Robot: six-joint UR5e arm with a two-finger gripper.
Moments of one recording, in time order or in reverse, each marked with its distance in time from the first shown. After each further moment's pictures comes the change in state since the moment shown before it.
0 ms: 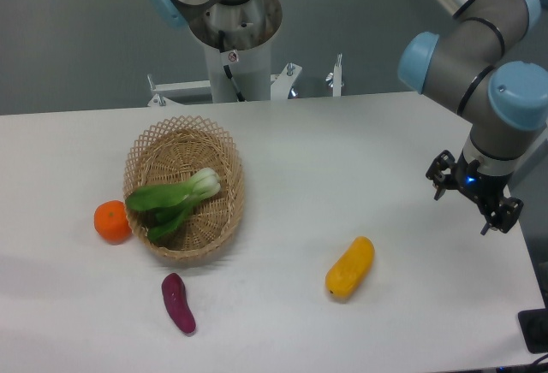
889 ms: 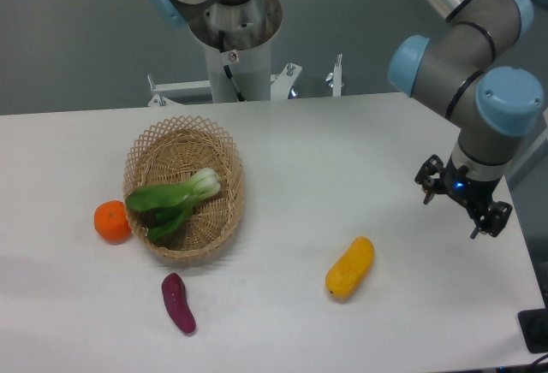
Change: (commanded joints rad) arm -0.061 0.014 -0.034 0.005 0.005 -0.118
